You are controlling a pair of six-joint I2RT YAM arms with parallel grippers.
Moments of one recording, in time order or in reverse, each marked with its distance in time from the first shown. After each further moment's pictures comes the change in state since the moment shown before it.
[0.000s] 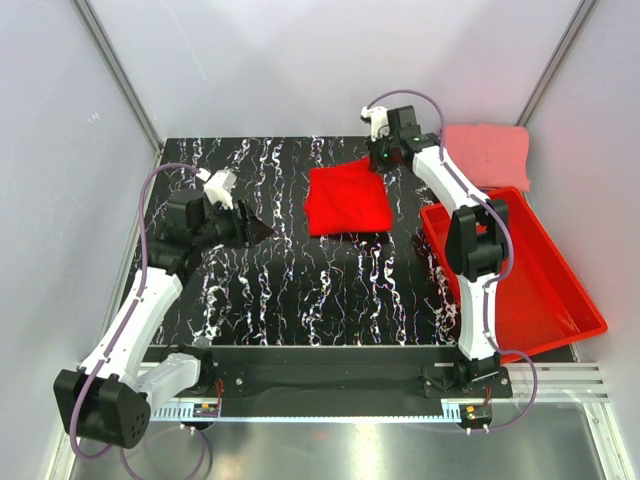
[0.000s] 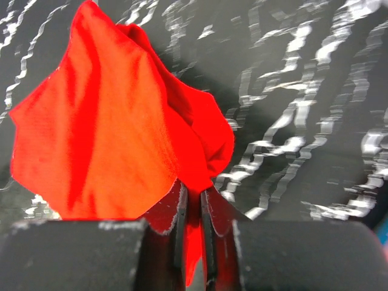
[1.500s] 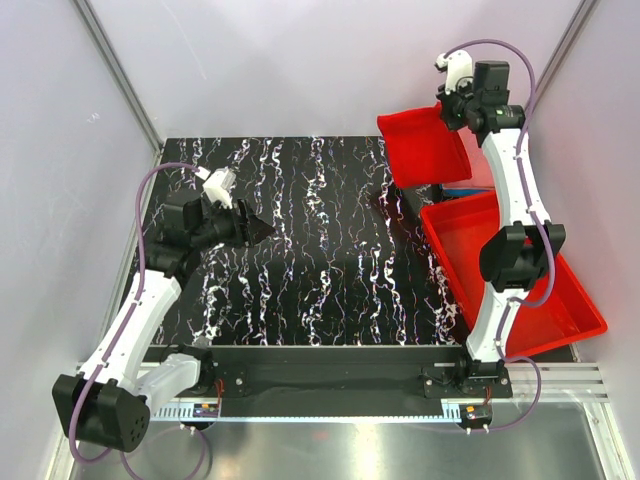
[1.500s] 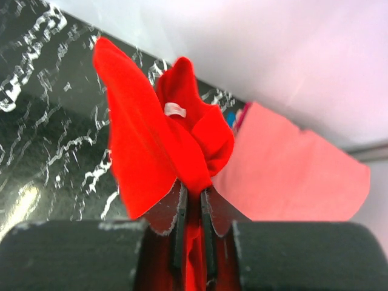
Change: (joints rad) left arm 0.000 -0.020 0.000 0.026 0.041 -0.008; right arm -0.267 -0.195 0.184 -0.078 0.008 -0.217
